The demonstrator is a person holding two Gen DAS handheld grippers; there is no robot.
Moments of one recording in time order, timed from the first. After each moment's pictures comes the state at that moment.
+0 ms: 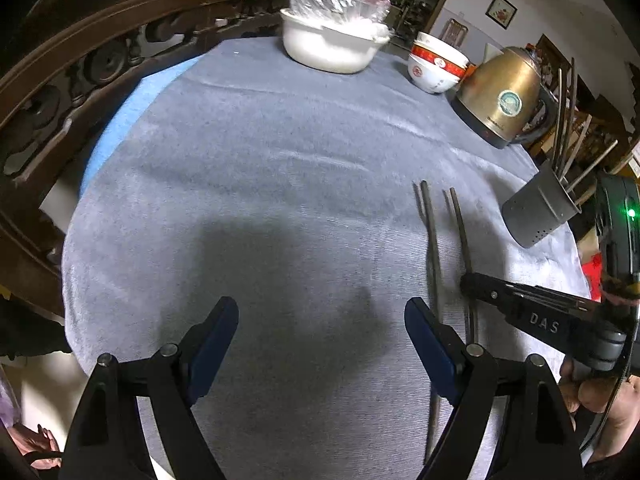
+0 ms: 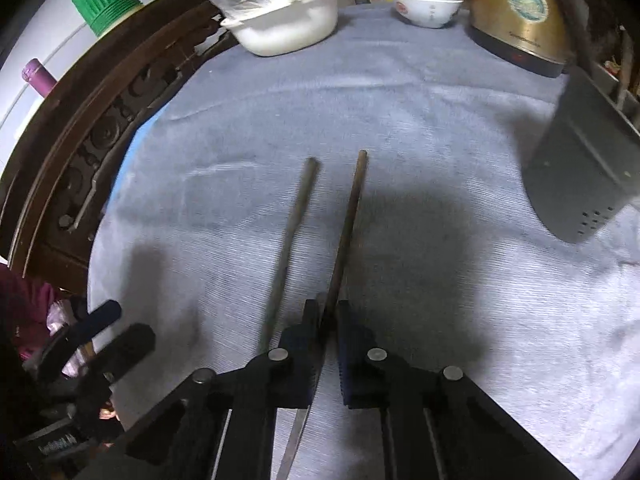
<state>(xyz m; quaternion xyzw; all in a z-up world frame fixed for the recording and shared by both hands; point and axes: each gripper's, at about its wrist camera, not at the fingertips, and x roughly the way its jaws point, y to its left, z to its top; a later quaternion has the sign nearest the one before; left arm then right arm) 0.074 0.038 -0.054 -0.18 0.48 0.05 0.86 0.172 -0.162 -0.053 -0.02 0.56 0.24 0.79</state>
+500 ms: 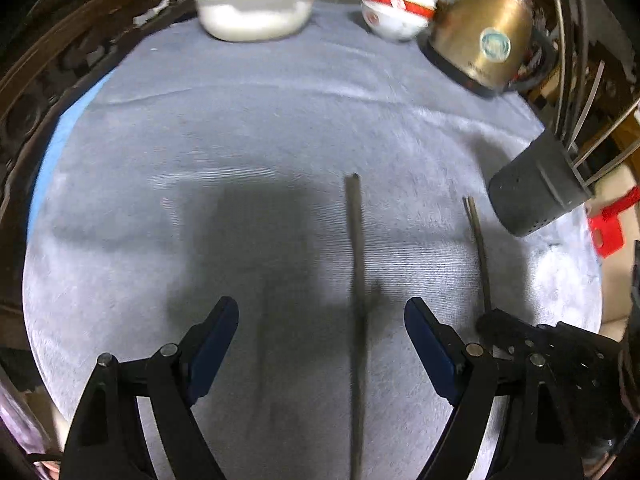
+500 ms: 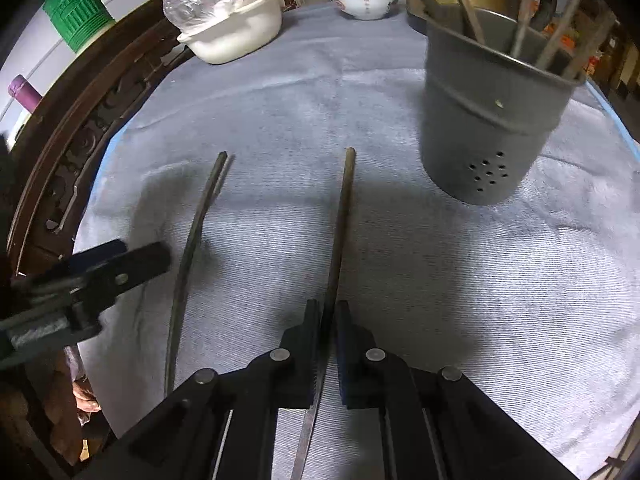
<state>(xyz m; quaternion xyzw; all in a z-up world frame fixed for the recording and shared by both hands) 0.161 -0.027 -0.061 -0.11 0.57 0.03 0.82 0.181 -0.224 -0.053 -0.02 0.57 0.22 0.79</state>
